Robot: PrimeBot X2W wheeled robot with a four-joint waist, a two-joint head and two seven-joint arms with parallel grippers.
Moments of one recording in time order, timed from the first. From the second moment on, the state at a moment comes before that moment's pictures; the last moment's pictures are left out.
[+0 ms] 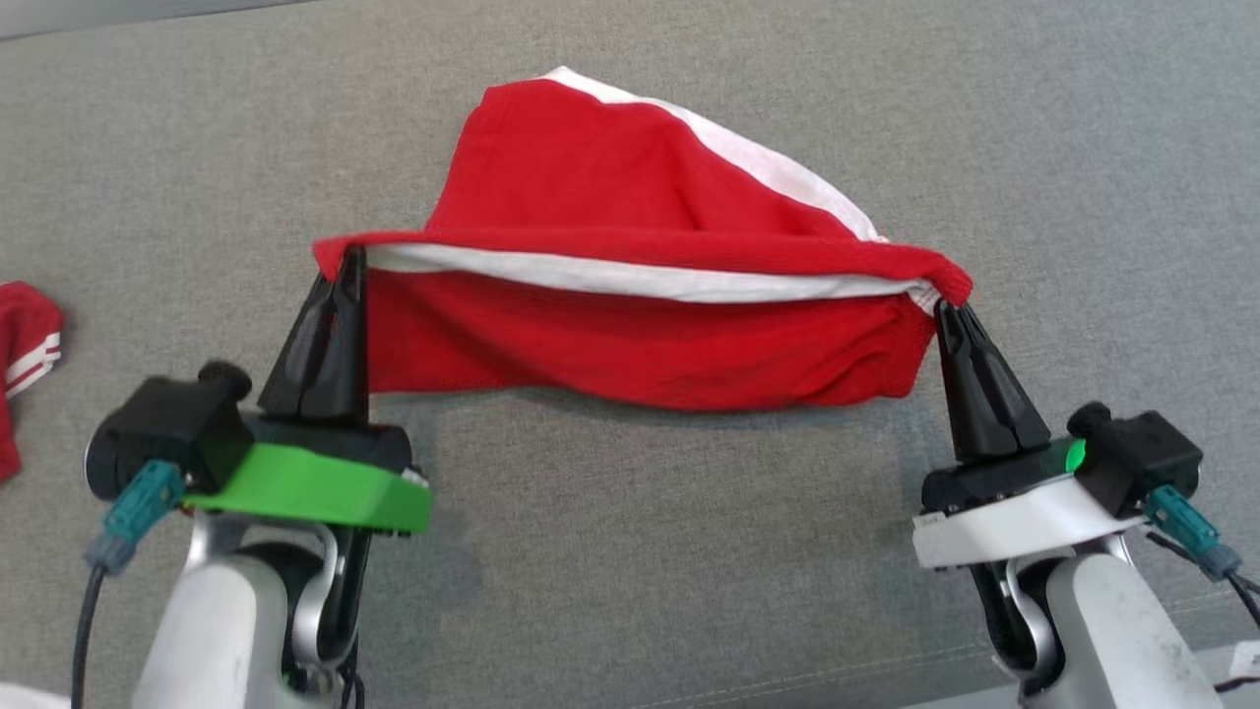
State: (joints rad) left arm -0.17 0.14 -0.18 -0.22 -0.32 -0.01 0.02; right arm -0.12 -0.09 0.13 -0.01 0.21 0.13 -0.26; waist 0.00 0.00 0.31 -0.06
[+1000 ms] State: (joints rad) left arm -1.00 0.12 -0.27 0.78 -0.33 -0.12 -0.21; right arm -0.54 -0.05 0.17 0.31 0.30 0.13 -0.26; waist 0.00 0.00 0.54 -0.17
